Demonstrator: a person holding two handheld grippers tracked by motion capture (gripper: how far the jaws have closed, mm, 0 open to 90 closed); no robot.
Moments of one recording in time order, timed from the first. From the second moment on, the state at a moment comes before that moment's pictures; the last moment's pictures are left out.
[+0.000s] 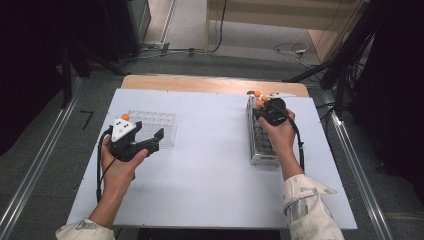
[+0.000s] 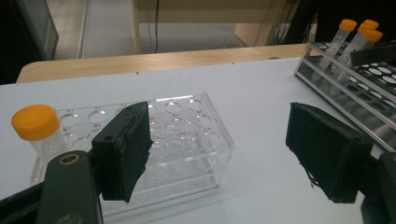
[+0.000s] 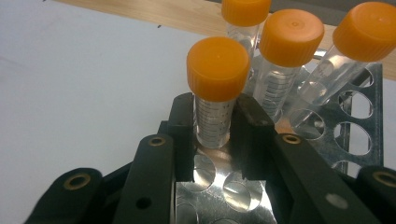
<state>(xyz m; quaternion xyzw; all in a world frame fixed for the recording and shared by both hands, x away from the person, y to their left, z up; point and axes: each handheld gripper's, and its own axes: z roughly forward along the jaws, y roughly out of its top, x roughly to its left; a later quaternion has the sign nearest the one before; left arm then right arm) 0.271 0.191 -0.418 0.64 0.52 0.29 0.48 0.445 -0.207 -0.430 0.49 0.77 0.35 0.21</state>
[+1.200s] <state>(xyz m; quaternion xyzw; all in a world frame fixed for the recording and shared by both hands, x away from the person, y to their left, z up) 0.270 0.187 -0.417 0.65 0.52 0.28 0.49 0.418 -0.220 -0.390 0.46 0.74 0.41 0.26</state>
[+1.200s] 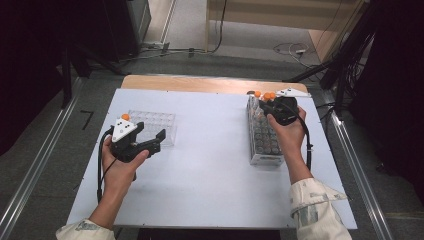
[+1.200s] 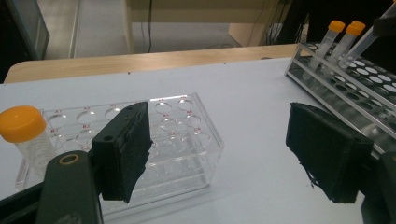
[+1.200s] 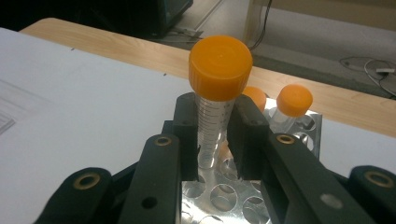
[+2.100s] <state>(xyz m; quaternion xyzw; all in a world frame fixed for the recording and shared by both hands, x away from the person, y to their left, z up) 0.276 0.157 -0.409 0.67 0.48 0.27 0.49 0.367 -0.131 -0.399 0.34 0.81 0.45 0.18</state>
